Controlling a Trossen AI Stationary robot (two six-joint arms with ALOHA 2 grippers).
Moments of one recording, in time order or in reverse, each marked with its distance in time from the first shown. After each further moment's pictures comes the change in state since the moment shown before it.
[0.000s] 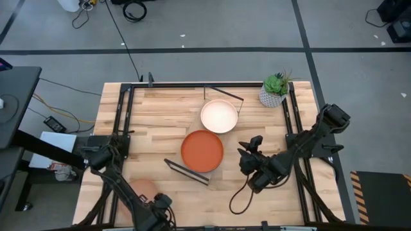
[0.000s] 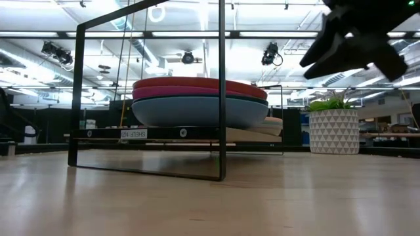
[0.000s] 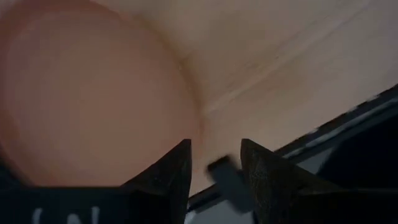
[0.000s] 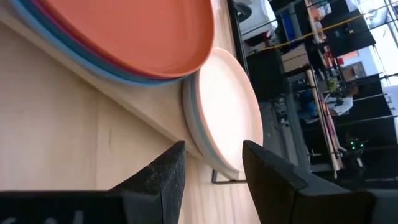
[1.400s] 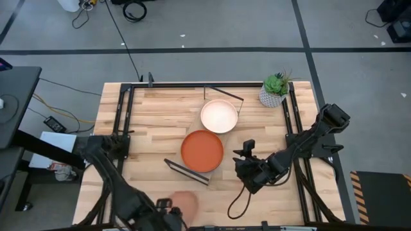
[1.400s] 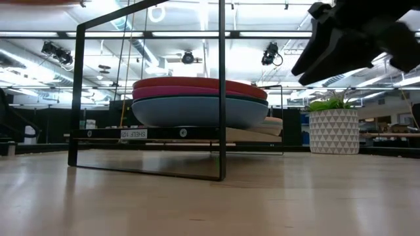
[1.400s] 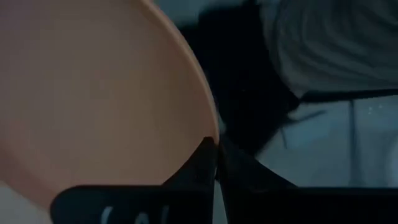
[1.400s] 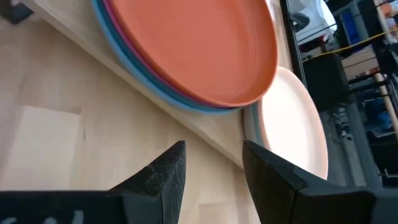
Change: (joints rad) left arm 0.048 -0.135 0.364 0.135 -0.027 0.934; right arm -0.015 0.000 0.000 0.219 -0.203 -0.136
